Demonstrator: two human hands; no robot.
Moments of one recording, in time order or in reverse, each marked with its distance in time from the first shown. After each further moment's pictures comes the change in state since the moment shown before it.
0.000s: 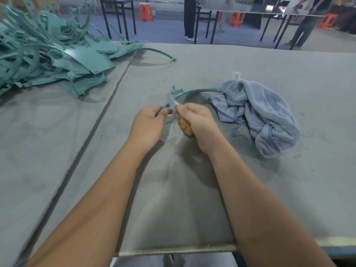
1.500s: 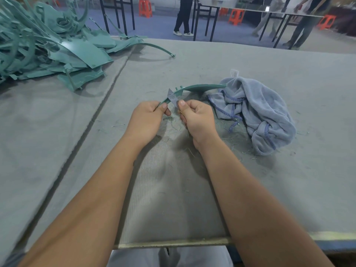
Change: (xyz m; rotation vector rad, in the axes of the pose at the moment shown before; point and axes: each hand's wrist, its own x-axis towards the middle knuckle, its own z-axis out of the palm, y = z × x) left_hand -0.001 0.001 -0.002 -0.035 -0.043 -0.054; right_hand -0.001 0.006 0.009 -0.057 0.204 -0.107
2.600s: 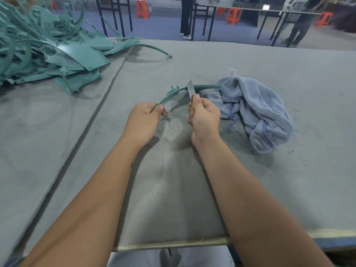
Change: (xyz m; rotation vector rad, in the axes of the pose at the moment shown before) left_hand -0.003 0.003 -0.001 0.027 0.019 -0.007; right_hand 0.006 -0.004 -0.002 0.260 0.286 0.109
